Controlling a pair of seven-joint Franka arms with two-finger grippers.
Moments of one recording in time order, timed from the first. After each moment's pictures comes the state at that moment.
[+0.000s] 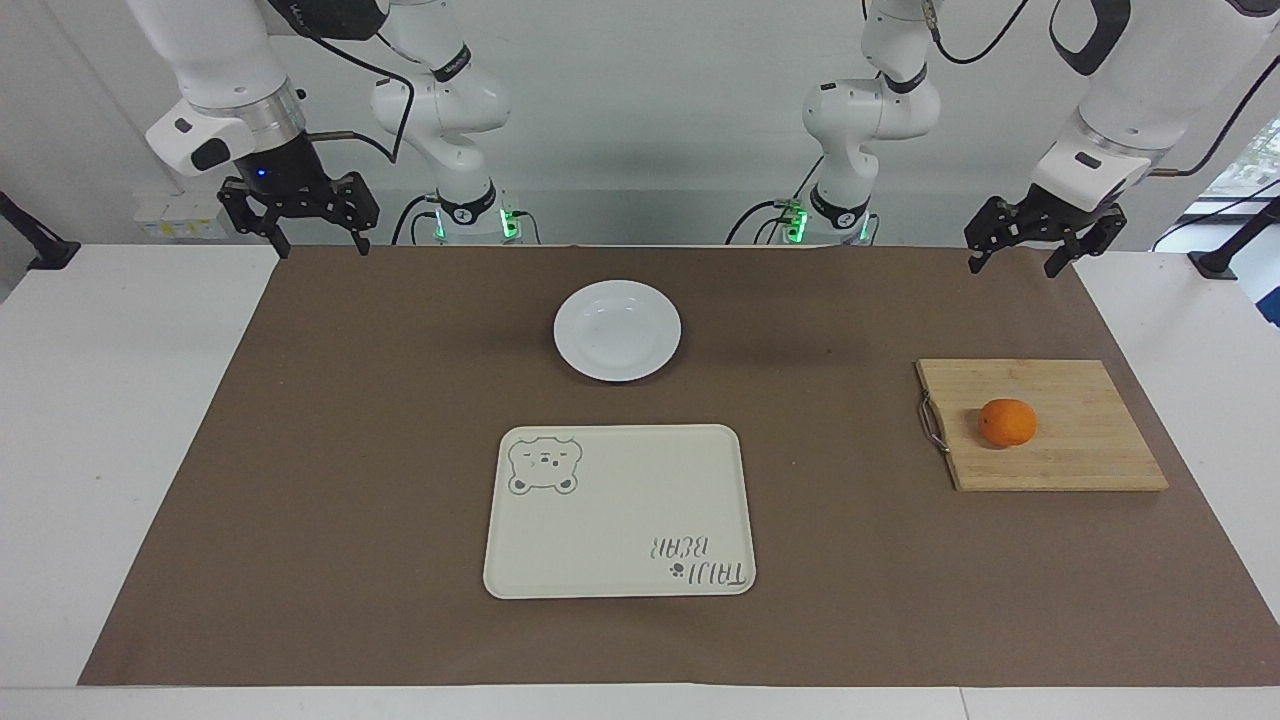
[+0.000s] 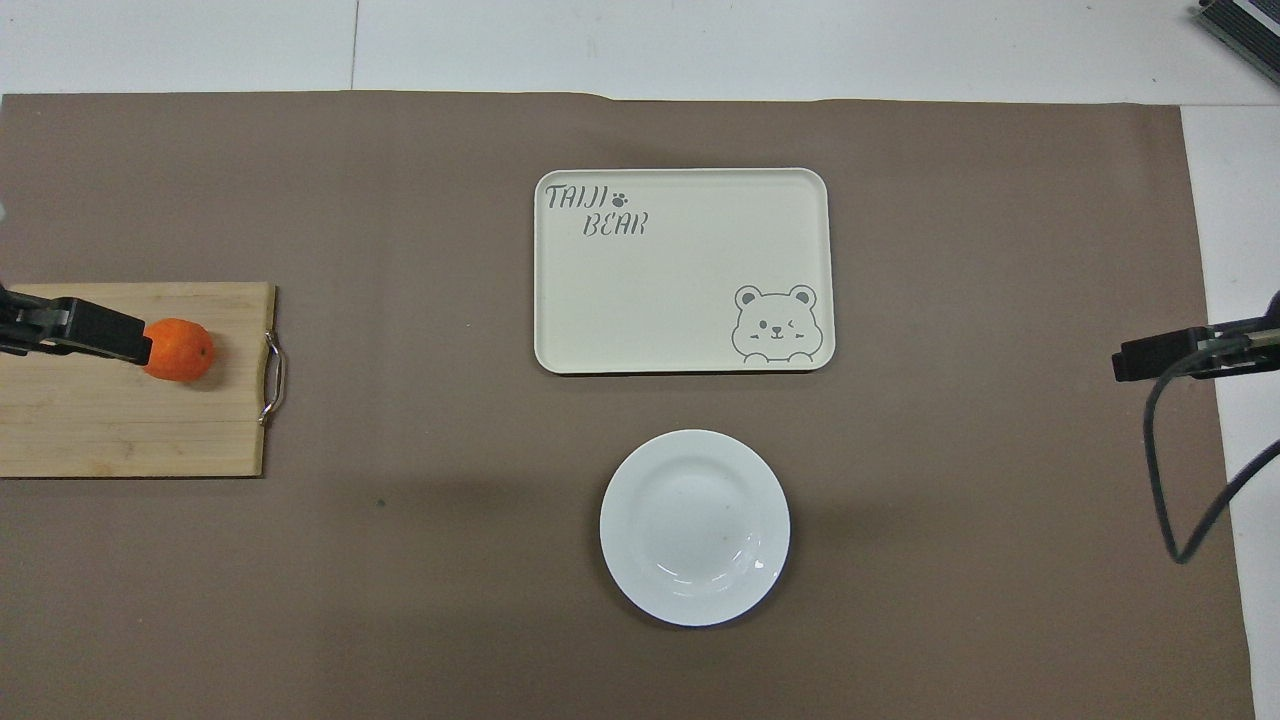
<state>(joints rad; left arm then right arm) -0.04 -0.01 -0.01 -1.56 0.00 1.51 0.08 0.10 -0.09 -0.11 -1.65 -0.02 1.57 -0.08</state>
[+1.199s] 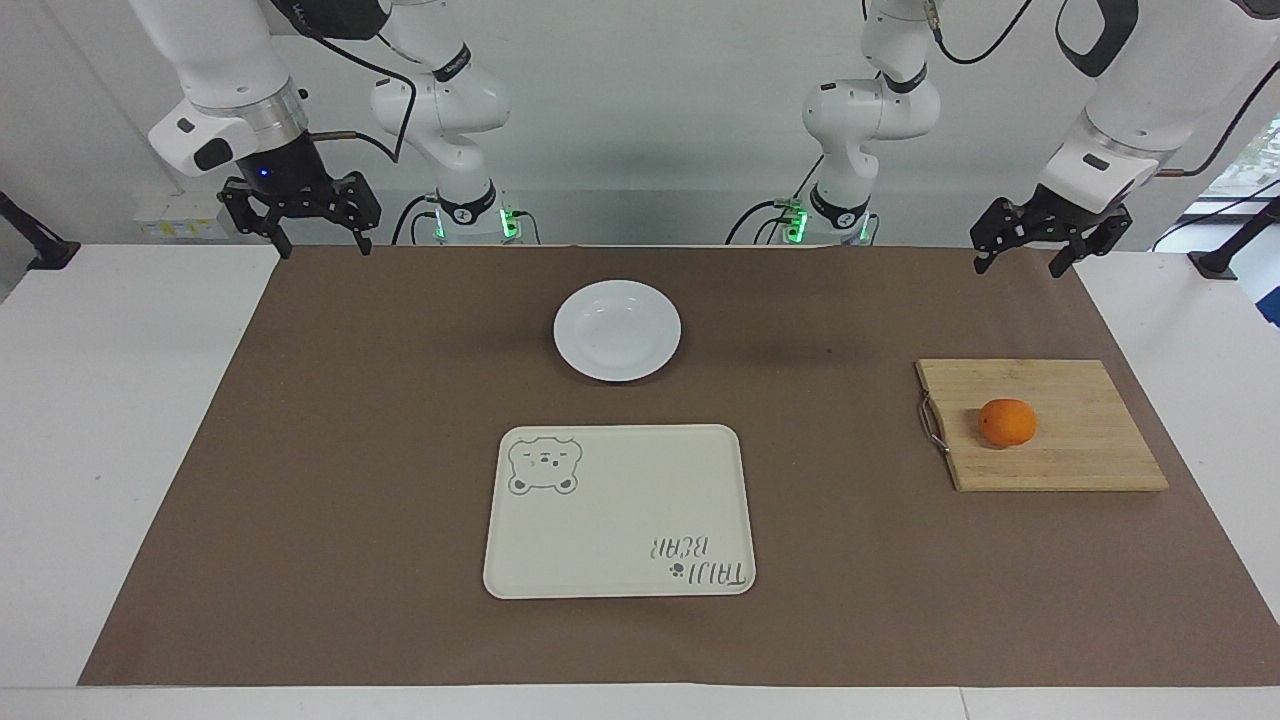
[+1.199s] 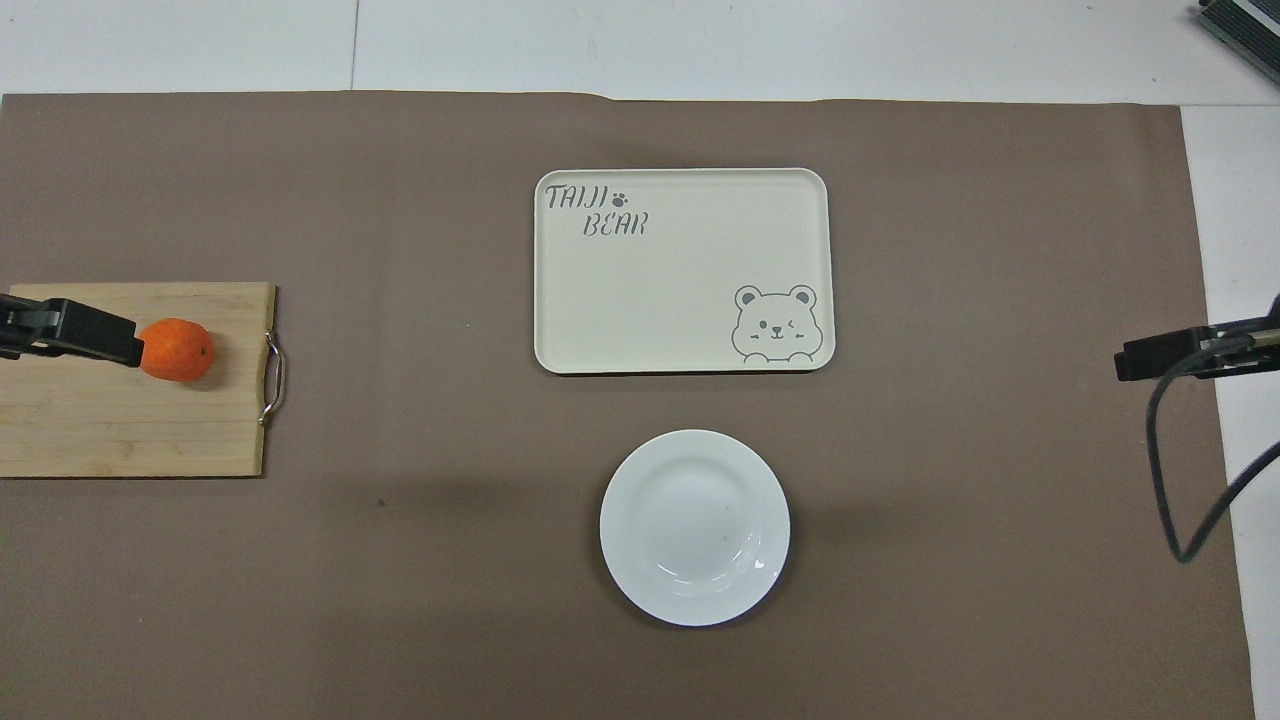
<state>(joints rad) -0.04 -0.01 0.00 -1.57 0.00 1.51 0.08 0.10 -0.09 -0.12 -1.65 -0.02 1.57 -0.08</state>
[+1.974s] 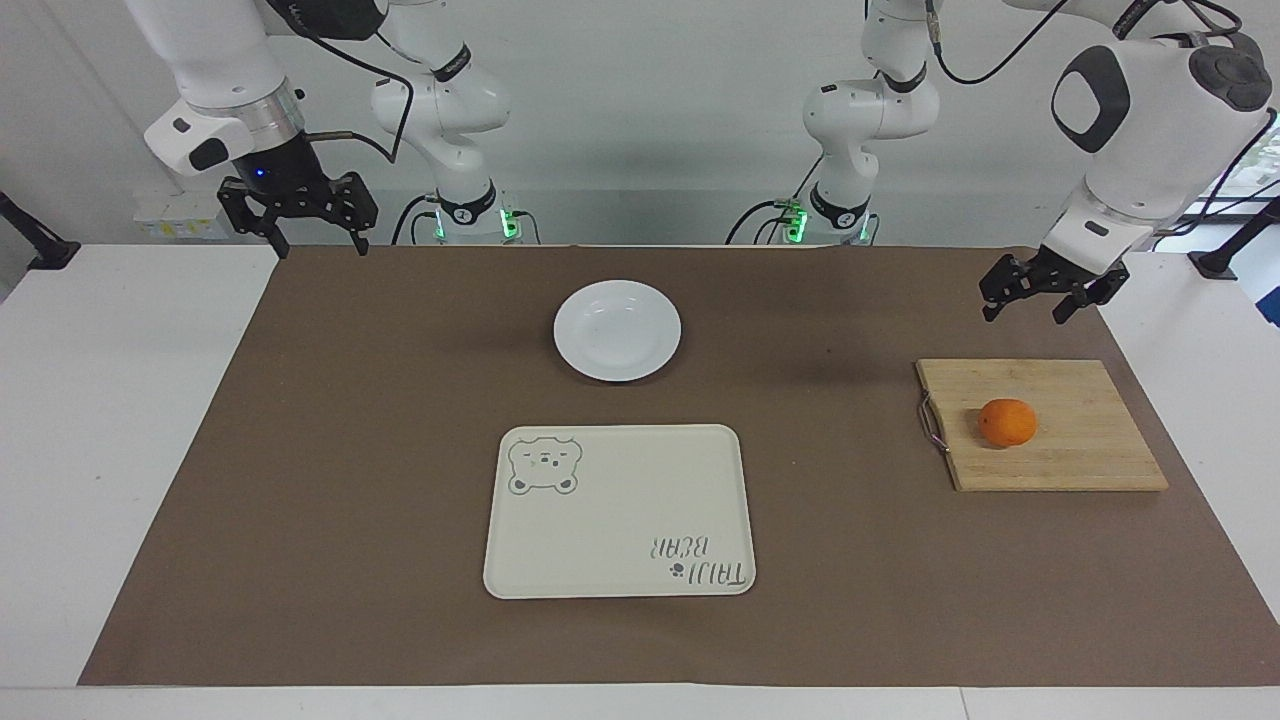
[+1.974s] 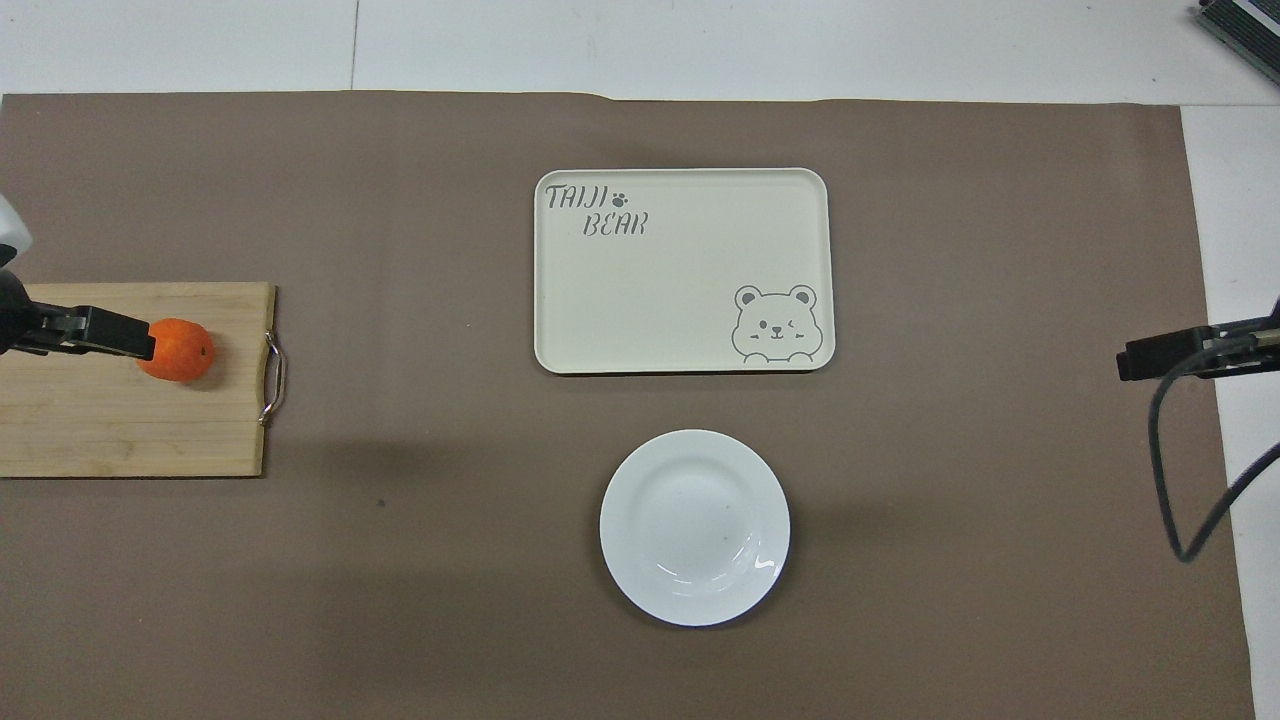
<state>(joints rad) 0.04 -0.01 0.01 -1.79 0.00 1.78 0.16 0.10 -0.09 -0.12 -1.65 -0.02 1.57 -0.08</state>
